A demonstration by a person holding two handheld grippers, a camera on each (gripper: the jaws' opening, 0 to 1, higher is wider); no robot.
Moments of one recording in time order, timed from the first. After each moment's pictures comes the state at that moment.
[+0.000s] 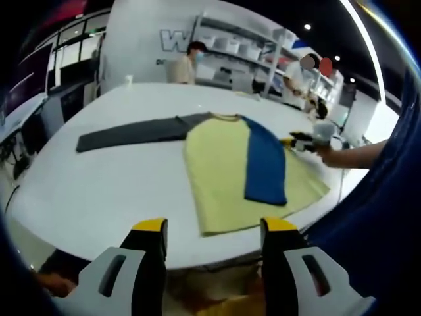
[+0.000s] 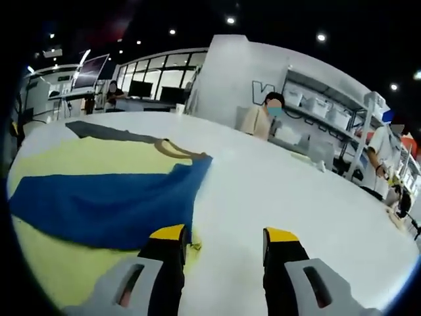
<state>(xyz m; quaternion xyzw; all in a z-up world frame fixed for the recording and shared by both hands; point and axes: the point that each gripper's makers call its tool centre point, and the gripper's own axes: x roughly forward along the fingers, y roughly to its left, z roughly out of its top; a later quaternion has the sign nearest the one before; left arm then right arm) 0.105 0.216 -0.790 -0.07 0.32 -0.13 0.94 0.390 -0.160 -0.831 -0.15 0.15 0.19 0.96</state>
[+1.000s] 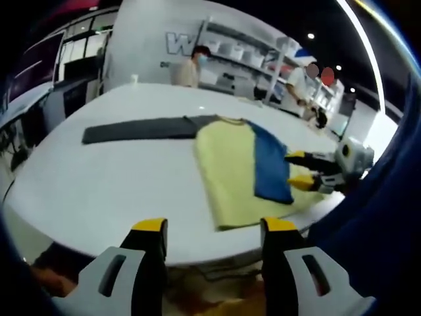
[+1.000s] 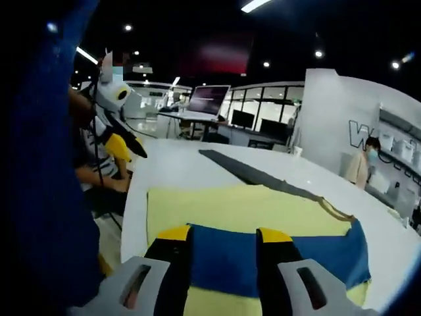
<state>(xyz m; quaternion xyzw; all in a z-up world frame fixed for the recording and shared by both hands) 0.098 0.243 -0.804 -0.09 0.31 -0.13 0.94 0.174 0.068 -0.807 -0.17 0.10 0.51 0.84</state>
